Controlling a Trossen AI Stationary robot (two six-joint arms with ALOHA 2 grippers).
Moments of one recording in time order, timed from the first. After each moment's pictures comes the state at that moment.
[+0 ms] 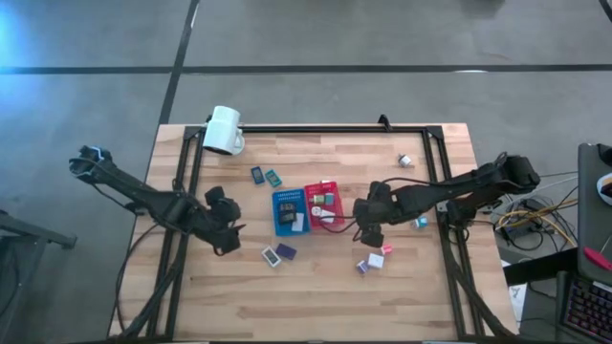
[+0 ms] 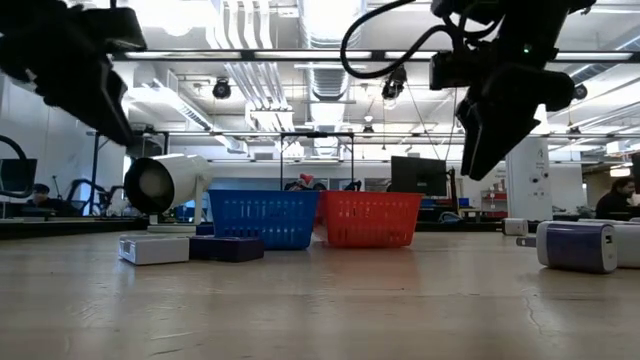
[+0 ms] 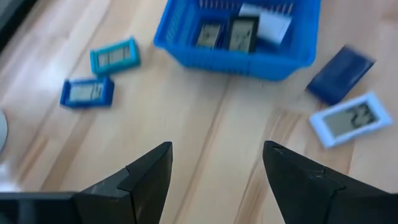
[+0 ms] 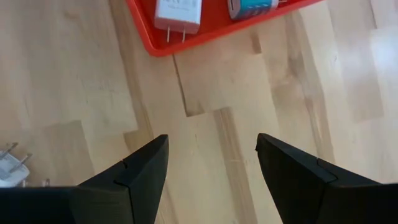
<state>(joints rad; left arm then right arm) -0.45 1.05 0.68 -0.82 -0.52 -0.68 0.17 1.45 0.93 -0.74 0.28 0.36</state>
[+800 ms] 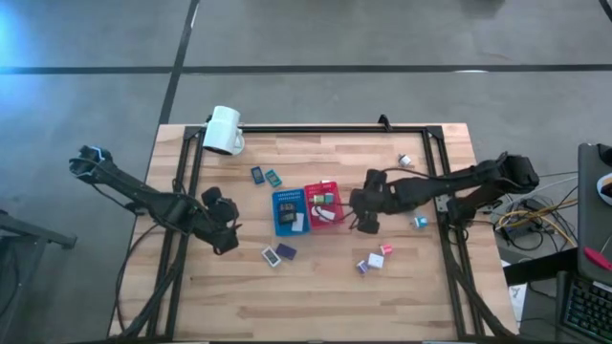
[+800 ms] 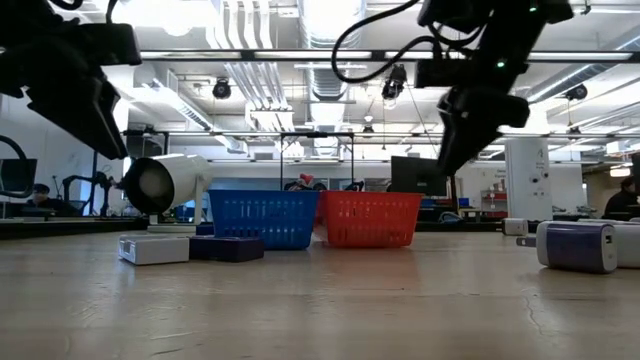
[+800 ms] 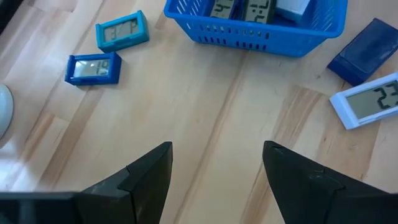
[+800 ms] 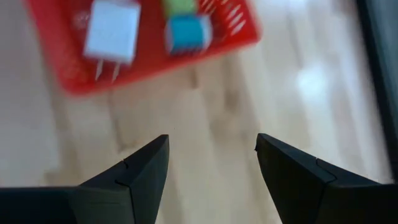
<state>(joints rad) -0.45 1.05 0.65 -0.85 -0.52 -0.72 0.07 1.45 0.93 -0.67 0.41 0.17</state>
